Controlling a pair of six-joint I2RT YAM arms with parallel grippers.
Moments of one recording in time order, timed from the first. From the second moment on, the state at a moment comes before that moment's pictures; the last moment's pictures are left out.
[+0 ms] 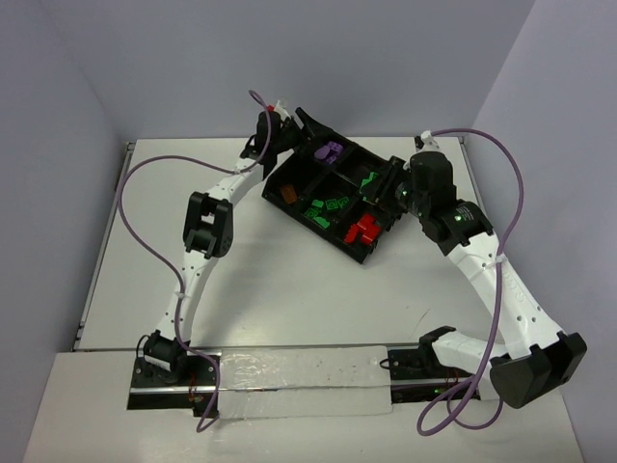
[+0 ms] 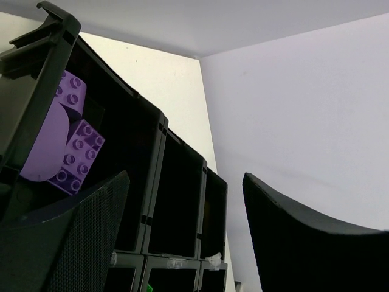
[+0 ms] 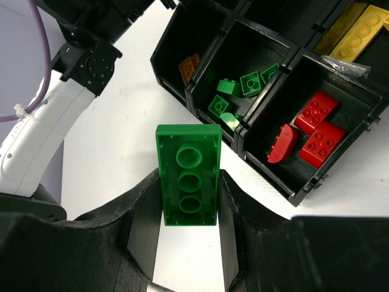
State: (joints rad) left arm -0.42 2.71 2.42 0.13 0.48 -1.12; right arm 0.37 1.11 1.21 -0.56 0.01 0.67
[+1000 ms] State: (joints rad) left arm -0.20 1.40 1.19 -0.02 0.97 -0.71; right arm 0.44 1.42 1.22 -0.27 -0.82 0.67
